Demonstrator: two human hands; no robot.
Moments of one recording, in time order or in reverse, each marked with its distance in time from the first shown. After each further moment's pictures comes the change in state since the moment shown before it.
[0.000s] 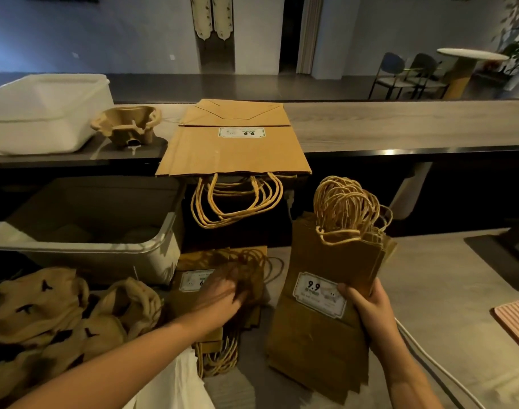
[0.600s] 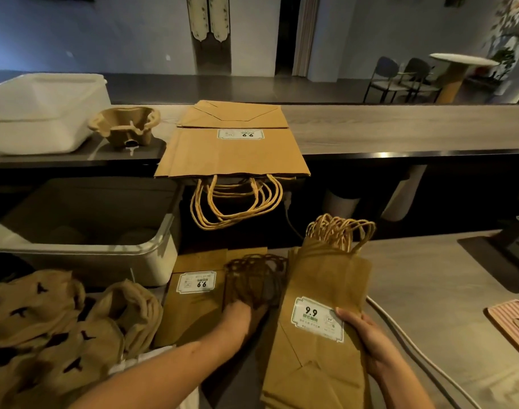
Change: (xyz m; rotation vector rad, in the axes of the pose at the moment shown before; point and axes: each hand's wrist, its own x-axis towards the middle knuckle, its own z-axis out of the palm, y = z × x) left_hand 0.010 0.038 0.038 0.466 -0.371 0.139; right_hand 0.000 0.037 -0.020 0.171 -0.105 0.488
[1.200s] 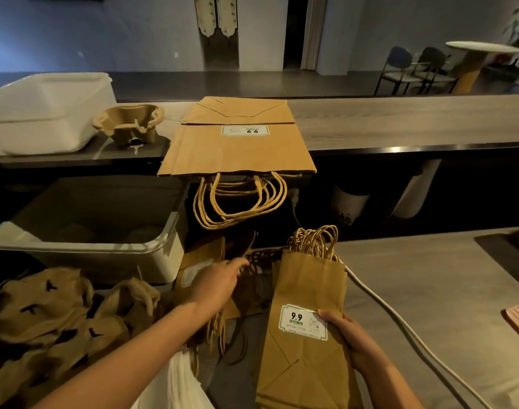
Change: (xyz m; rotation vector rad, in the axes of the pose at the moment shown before) left_hand -0.031 -0.061 -0.037 -0.422 0.535 -0.154; right_hand 0.034 0.019 0.015 -0.130 -0.051 0.128
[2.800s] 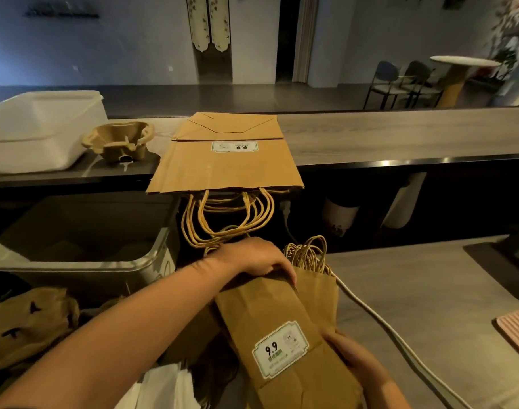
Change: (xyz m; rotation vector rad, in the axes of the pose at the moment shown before) left_hand 0.080 0.070 -0.052 0.247 -0.444 0.577; right_hand 0.010 0.008 -0.041 0.008 -0.066 -0.046
